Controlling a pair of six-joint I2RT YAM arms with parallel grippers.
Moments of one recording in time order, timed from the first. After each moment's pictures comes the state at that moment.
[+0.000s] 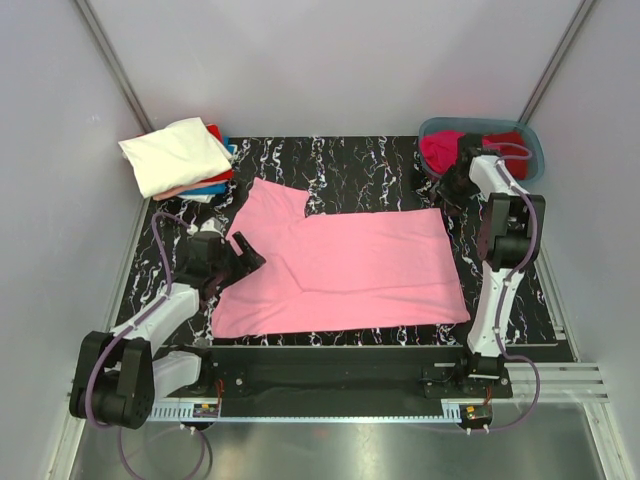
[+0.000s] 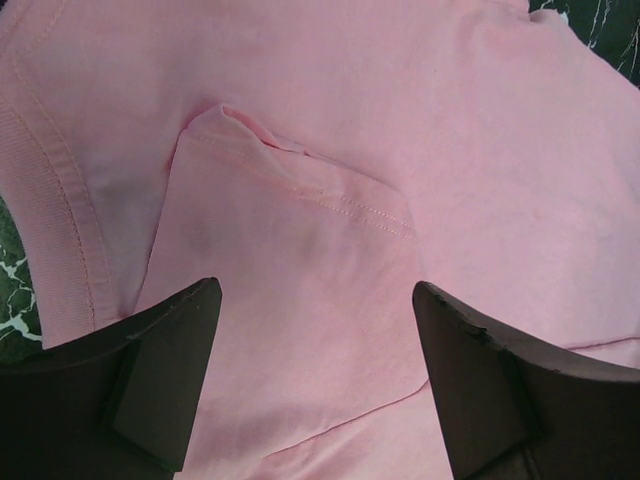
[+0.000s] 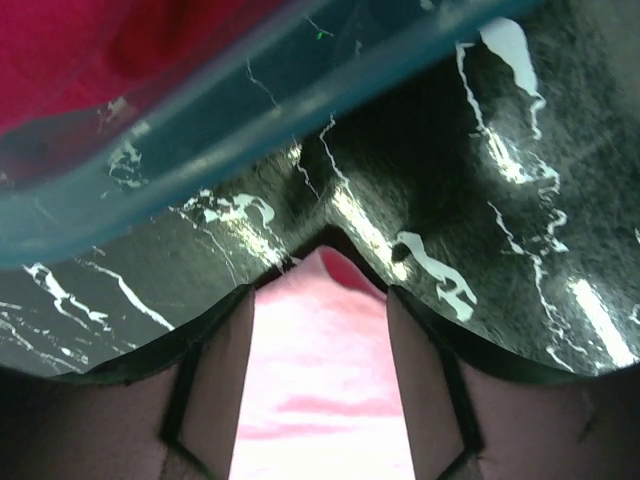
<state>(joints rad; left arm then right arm) -0.17 1.12 0.45 -0.08 0.13 -0.70 -0.06 2.23 1.83 -0.83 -0.01 0.64</state>
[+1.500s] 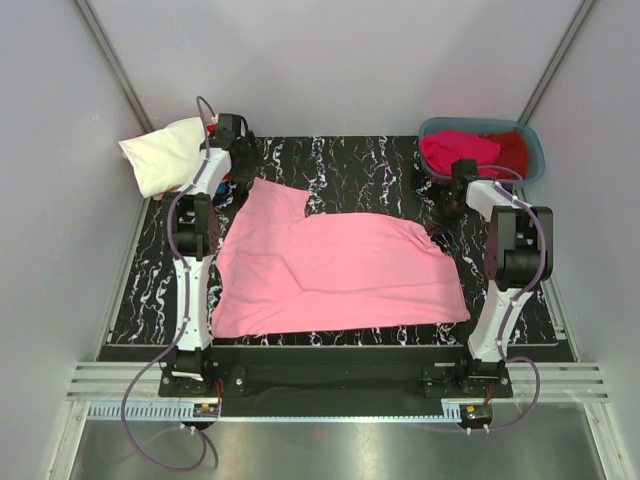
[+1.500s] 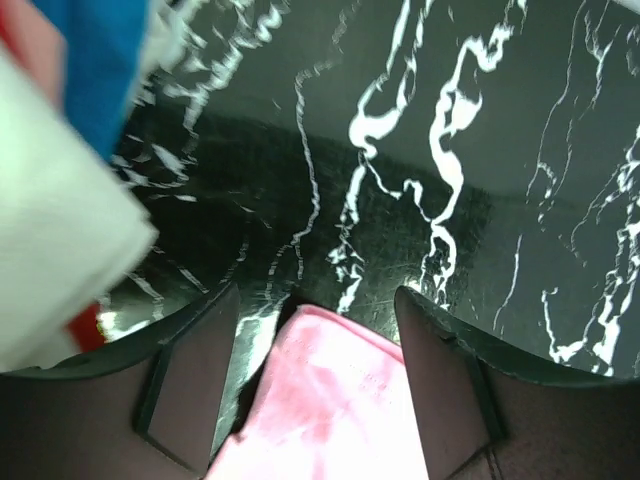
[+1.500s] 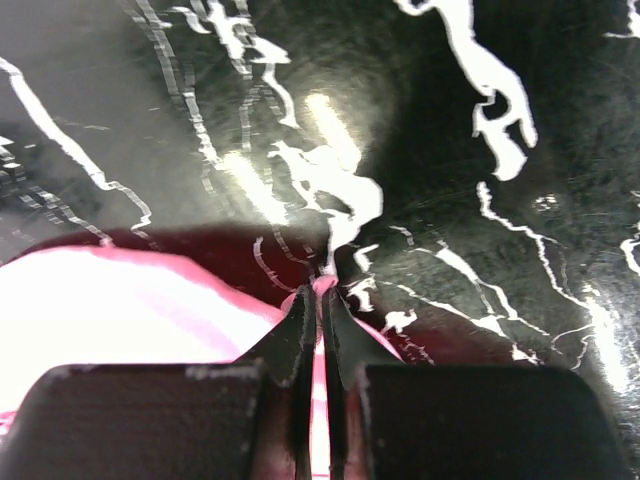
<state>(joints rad) -0.08 2.50 2.23 -0.57 0.01 -0.44 -0.02 2.00 1.39 -0.63 -0.15 0.58</state>
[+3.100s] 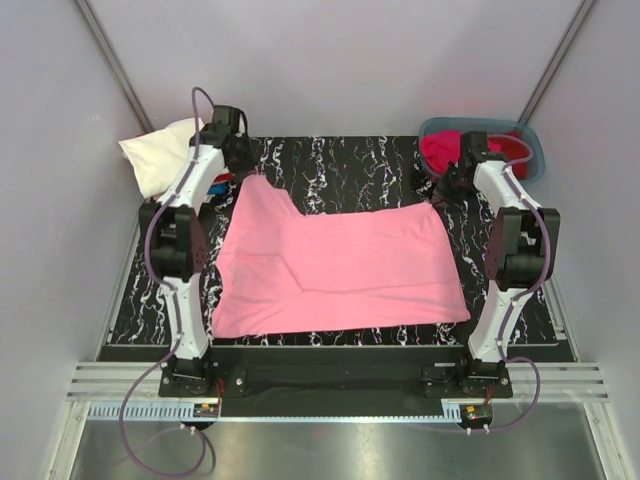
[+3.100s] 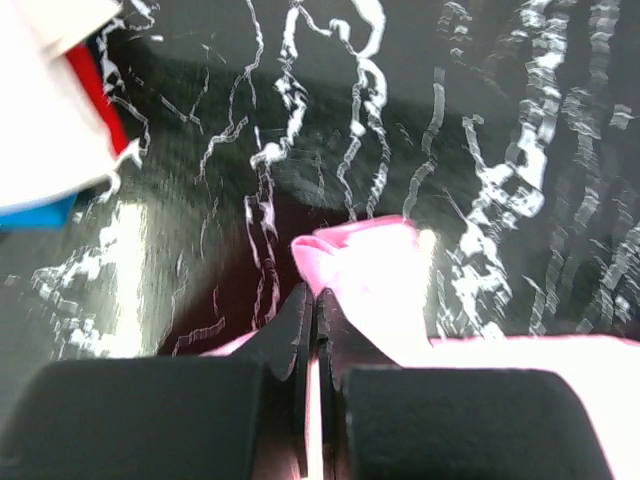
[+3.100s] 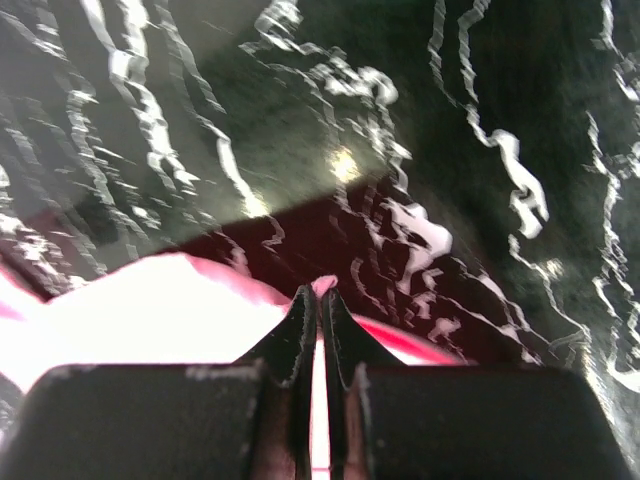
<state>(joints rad) -0.13 2.17 2.00 -0.72 0.05 -0.39 -0.04 2.00 1.63 -0.71 -0.17 0.53</state>
